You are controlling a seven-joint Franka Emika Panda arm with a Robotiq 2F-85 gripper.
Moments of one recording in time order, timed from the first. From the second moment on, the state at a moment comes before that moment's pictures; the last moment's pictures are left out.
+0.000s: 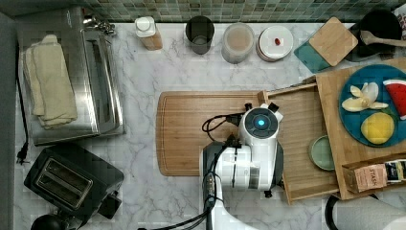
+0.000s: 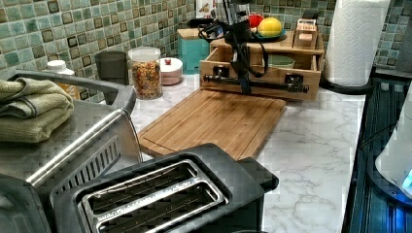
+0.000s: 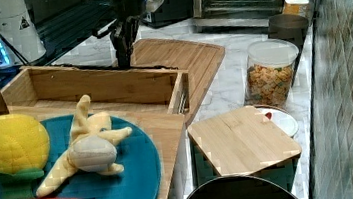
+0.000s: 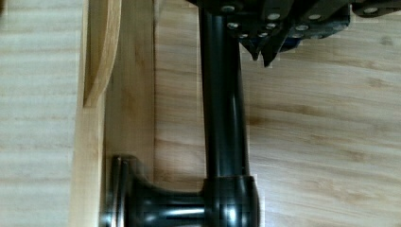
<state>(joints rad) -0.09 0.10 -0.10 -2.38 -0.14 0.74 -1.04</state>
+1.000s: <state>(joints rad) -0.25 0.30 -0.23 -2.11 -0.08 0.71 -1.47</state>
